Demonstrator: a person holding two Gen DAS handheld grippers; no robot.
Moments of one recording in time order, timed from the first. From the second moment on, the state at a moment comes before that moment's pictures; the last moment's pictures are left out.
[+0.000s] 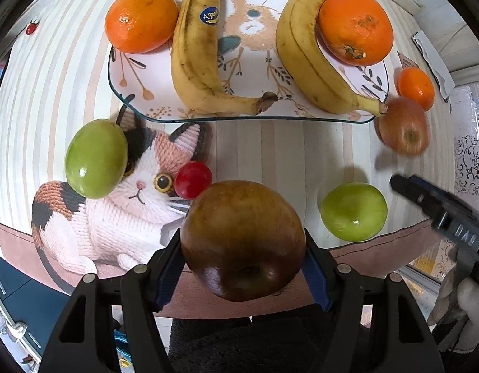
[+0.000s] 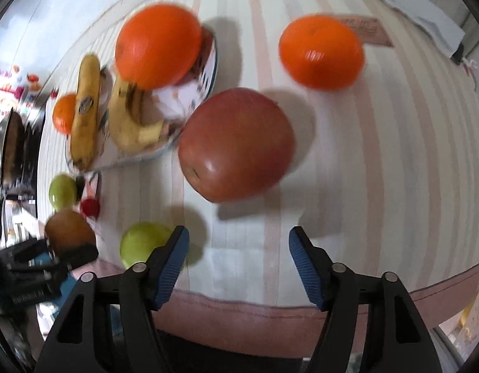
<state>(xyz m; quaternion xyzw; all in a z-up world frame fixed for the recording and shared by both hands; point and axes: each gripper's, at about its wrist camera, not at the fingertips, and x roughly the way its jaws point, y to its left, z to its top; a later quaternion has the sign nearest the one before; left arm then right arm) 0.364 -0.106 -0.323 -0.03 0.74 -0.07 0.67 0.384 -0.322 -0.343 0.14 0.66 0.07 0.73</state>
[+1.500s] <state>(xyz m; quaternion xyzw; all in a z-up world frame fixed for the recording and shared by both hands) 0.397 -0.069 -0.245 -0.07 0.68 -0.06 0.72 0.444 -0.297 -0.320 0.18 0.57 0.10 0.79</state>
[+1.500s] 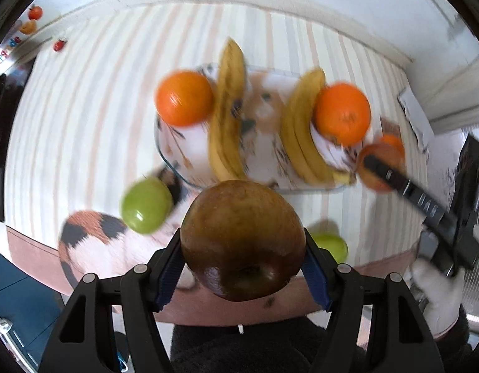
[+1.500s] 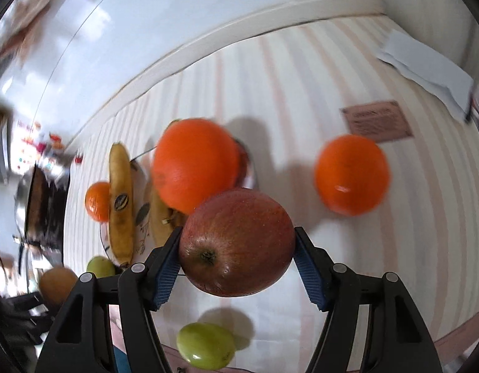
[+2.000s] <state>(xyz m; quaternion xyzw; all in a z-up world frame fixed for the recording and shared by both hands) 0.448 -0.025 -0.298 -0.07 0.70 -0.01 0.71 0.446 -0.281 -0.316 0.13 0.58 0.09 0.80</state>
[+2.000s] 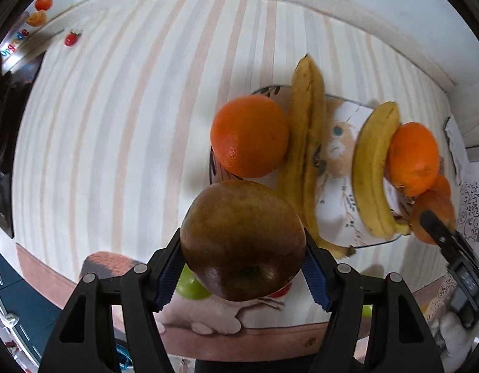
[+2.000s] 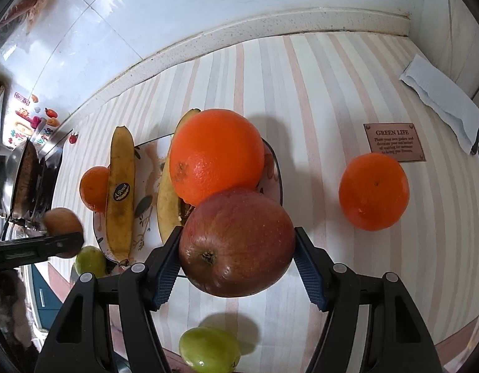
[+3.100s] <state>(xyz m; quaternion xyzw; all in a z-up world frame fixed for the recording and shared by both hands) 0.448 -0.016 -0.323 -0.10 0.71 -0.01 0.70 0.565 -0.146 -0.325 0.01 0.67 0.19 0.71</state>
